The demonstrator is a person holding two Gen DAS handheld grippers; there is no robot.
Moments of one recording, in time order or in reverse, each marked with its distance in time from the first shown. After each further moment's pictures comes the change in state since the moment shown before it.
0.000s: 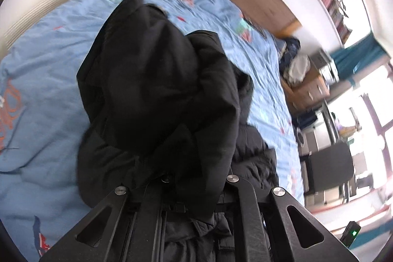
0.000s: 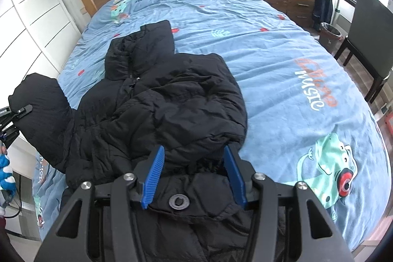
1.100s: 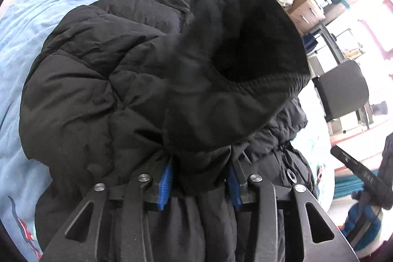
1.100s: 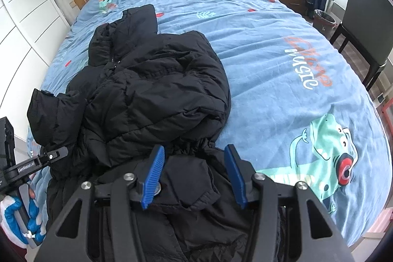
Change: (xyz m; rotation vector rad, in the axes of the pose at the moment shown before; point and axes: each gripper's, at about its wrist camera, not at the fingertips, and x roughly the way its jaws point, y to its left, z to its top) left arm 0.060 -0.023 -0.108 0.244 0.297 0.022; right arm 0.025 -0.028 -0.026 0.022 0.062 -0.033
